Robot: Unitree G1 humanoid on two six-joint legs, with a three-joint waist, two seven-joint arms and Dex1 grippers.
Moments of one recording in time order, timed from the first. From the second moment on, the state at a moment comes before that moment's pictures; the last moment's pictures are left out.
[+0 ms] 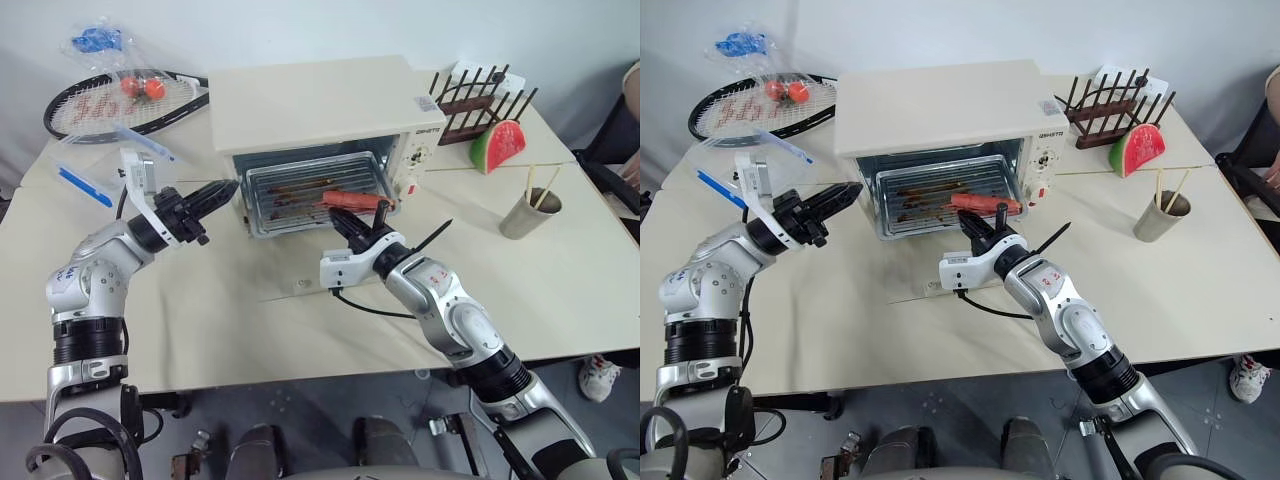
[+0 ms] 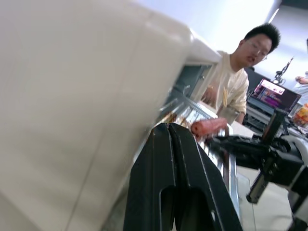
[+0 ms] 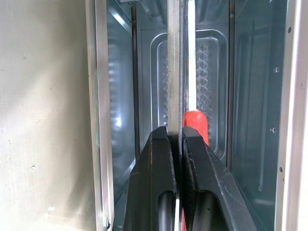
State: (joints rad) left arm -0.67 0.57 0.28 0.29 -0.69 0.55 -0.91; right arm -0.57 -0.39 0.42 -0.09 -0.99 -0.03 0.30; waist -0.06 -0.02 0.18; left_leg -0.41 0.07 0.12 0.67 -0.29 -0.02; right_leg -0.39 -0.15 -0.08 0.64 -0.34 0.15
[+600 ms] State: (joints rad) left arm -0.79 0.54 0.24 0.46 -0.60 0.50 -0.95; right arm -0.53 -0.39 0.41 -0.17 -0.98 0.00 0.36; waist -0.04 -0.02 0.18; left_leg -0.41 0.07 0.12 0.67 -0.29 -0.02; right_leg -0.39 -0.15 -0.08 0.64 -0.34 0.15
